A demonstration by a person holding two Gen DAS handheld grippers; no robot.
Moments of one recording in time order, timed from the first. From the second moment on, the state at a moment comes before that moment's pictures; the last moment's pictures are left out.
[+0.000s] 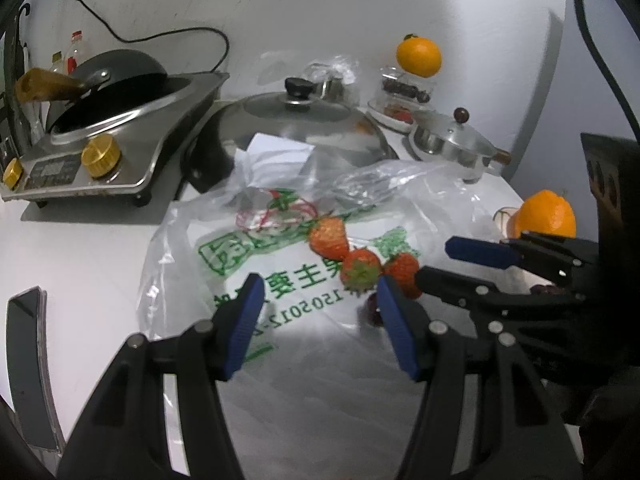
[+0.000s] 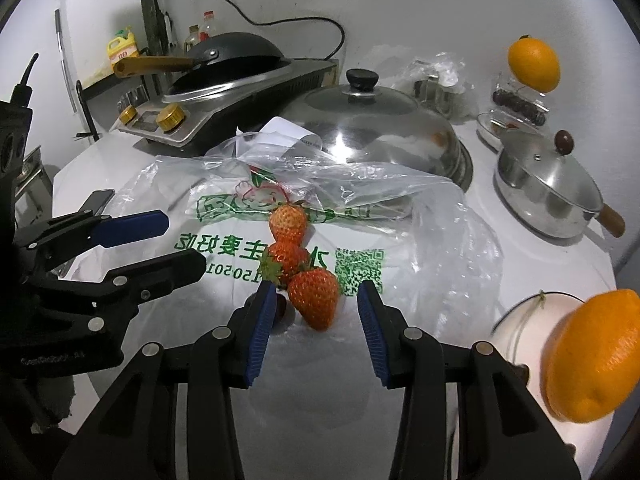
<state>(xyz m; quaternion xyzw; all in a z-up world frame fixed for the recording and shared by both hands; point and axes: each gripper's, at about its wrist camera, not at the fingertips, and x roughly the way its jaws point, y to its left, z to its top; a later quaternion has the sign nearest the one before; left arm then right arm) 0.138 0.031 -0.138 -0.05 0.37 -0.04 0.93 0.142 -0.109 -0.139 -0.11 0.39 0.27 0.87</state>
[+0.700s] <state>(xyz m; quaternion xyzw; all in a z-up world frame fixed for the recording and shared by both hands) 0.147 0.046 -0.157 -0.06 0.39 -0.03 0.92 0.168 -0.098 -0.162 -0.10 0.41 0.27 0.86</state>
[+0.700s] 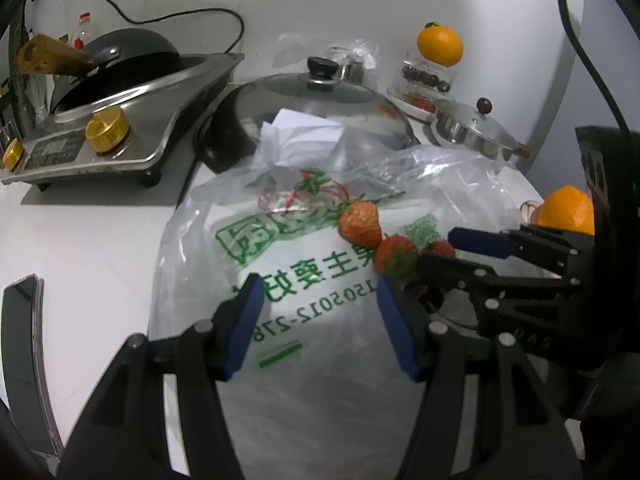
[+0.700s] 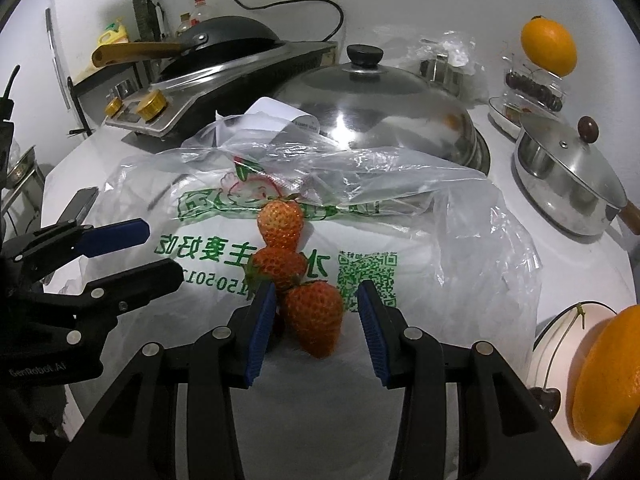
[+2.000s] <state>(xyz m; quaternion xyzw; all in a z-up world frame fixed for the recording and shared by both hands) 0.154 0.002 -0.153 -0.04 0.39 -0.05 0.92 0.161 -0.138 -0.153 -0.06 0.42 0.26 0.87</state>
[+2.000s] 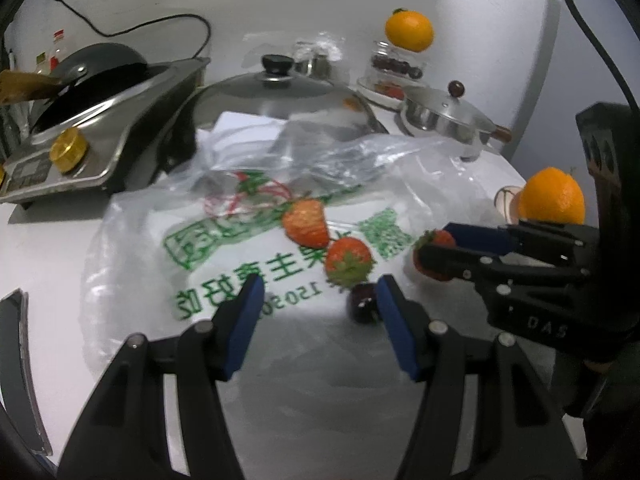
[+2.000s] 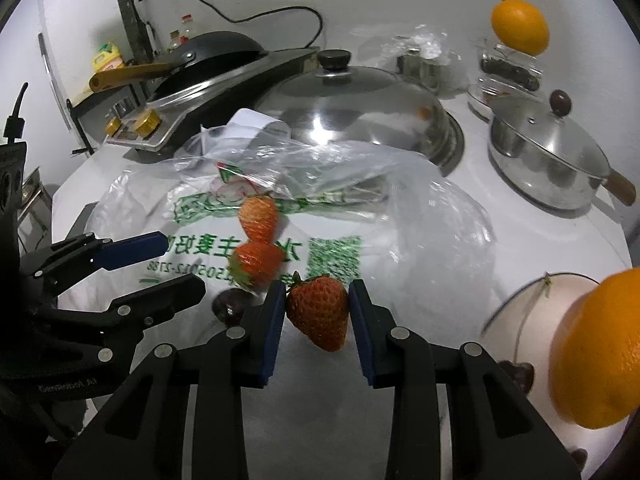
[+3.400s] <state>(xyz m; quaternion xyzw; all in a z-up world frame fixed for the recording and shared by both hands) 0.165 -0.011 -0.176 -0.04 0.42 -0.10 0.90 0.166 -0.138 -0.165 -0.07 0.43 0.26 0.86</state>
